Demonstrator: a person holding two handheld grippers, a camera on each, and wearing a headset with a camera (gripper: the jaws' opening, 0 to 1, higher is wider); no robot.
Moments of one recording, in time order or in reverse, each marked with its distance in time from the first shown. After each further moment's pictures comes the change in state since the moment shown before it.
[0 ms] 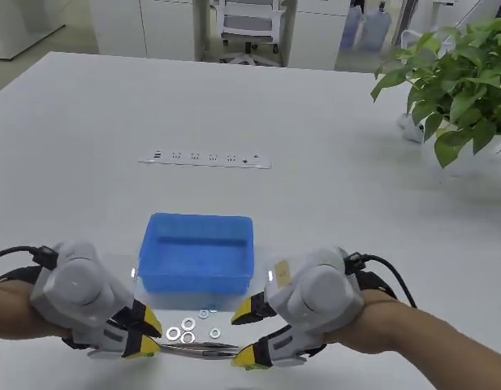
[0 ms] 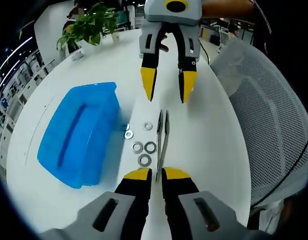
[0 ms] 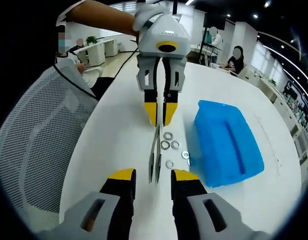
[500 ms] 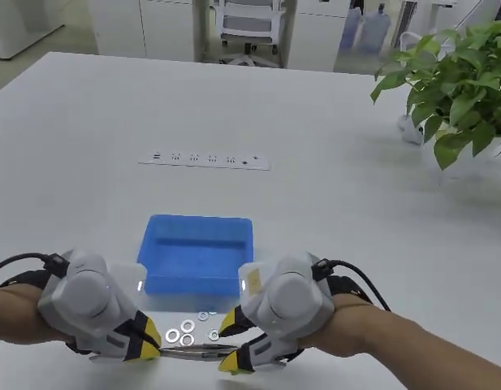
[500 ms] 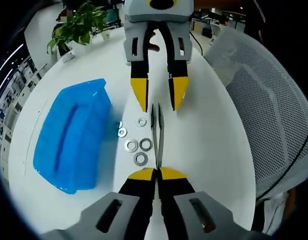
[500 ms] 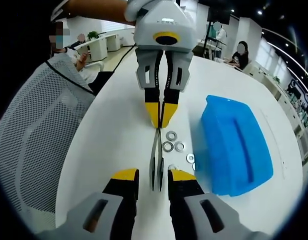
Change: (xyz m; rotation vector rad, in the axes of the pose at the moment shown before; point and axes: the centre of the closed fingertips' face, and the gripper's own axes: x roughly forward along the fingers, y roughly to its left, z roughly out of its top) left arm 0.006 -0.005 -0.006 0.076 0.036 -0.027; right arm 0.020 -0.001 -0.001 -0.004 0.044 0.020
